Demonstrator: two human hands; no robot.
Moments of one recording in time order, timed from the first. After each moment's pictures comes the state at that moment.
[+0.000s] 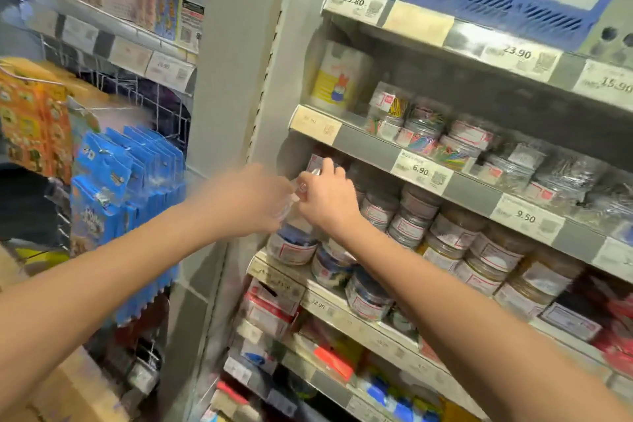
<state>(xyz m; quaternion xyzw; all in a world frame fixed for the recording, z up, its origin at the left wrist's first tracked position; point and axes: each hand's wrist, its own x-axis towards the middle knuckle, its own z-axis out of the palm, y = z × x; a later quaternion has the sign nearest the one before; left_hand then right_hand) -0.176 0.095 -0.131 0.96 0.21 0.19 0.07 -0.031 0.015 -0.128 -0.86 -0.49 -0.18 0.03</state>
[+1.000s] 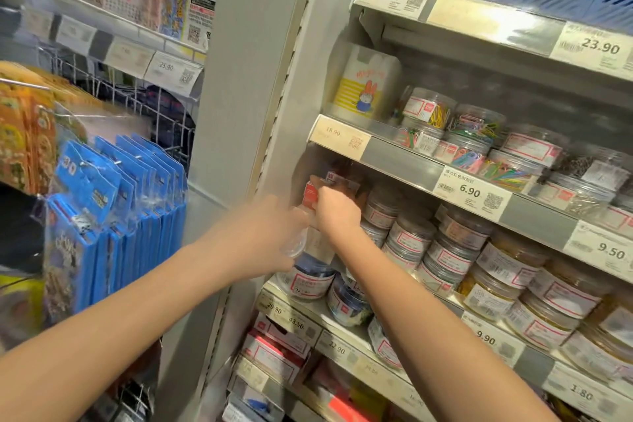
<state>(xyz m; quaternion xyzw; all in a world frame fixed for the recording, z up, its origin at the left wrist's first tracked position) -0.143 0.122 -0.164 0.97 0.19 0.14 0.05 0.025 0.090 -0.159 -0.90 -0.42 -0.13 0.07</state>
